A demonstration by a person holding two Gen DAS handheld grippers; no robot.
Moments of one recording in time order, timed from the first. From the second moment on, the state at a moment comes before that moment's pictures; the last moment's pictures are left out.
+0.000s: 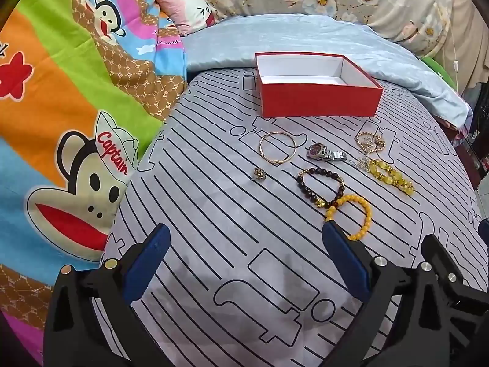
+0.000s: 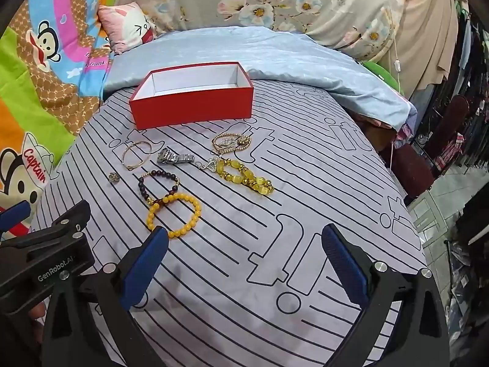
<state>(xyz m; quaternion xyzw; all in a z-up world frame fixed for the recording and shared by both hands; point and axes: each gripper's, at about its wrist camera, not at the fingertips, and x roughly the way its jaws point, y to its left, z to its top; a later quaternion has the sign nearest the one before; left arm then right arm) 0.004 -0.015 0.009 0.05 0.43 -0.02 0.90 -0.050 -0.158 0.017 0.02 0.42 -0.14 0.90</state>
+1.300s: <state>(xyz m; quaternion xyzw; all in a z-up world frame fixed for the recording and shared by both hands) 0.000 -0.009 0.006 0.06 0.44 -0.01 0.90 -0.054 -0.153 0.010 0.03 0.42 -0.14 0.90</state>
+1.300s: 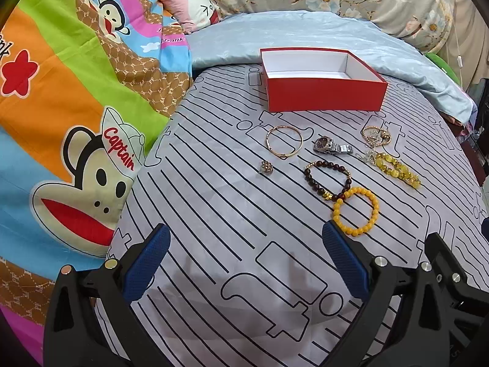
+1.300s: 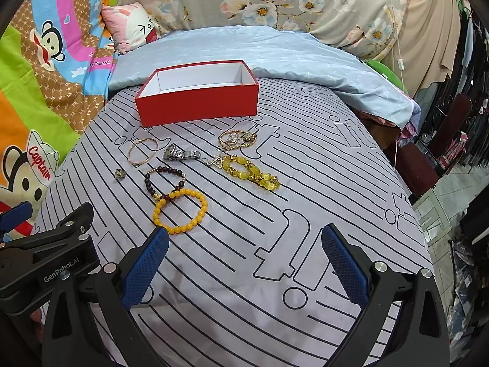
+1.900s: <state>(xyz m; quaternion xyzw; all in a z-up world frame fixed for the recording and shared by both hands) 0.002 -0.009 0.004 0.06 0.44 -0.01 0.89 -0.052 -0.155 0.008 0.03 0.42 -0.13 0.89</state>
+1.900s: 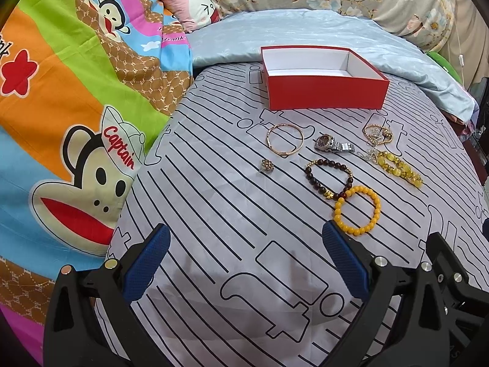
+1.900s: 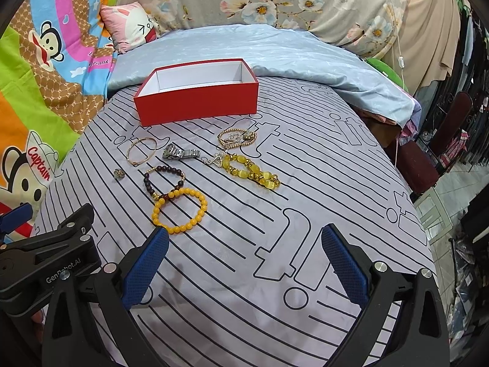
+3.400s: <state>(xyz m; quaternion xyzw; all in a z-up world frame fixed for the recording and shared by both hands) 0.007 -0.011 -0.003 0.06 0.45 -0.01 0.89 -0.048 -0.157 0.004 0.04 0.43 -0.13 0.89</state>
